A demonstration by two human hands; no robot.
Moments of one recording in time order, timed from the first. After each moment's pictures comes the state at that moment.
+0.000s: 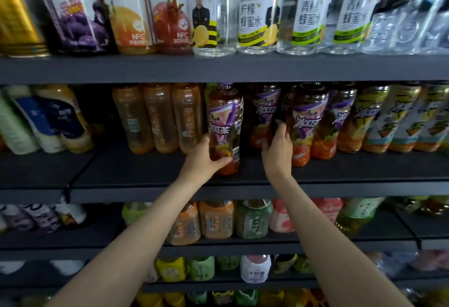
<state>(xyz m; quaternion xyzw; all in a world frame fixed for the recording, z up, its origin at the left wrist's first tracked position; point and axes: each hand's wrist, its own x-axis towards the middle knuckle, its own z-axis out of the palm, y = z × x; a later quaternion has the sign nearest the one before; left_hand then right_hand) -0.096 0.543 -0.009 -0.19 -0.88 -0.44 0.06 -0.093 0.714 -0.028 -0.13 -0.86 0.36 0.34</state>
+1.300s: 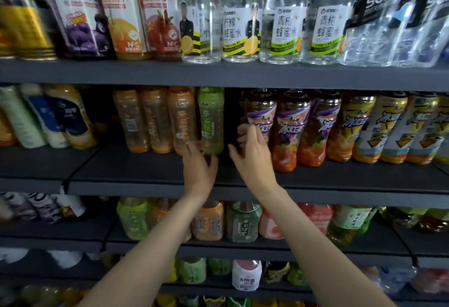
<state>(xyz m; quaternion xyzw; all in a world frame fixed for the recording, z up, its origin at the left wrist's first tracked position) -0.073 0.583 -0.028 -0.04 -0.85 -0.47 0.23 -0.048 0.698 -0.003 0.10 -0.86 0.34 0.37</state>
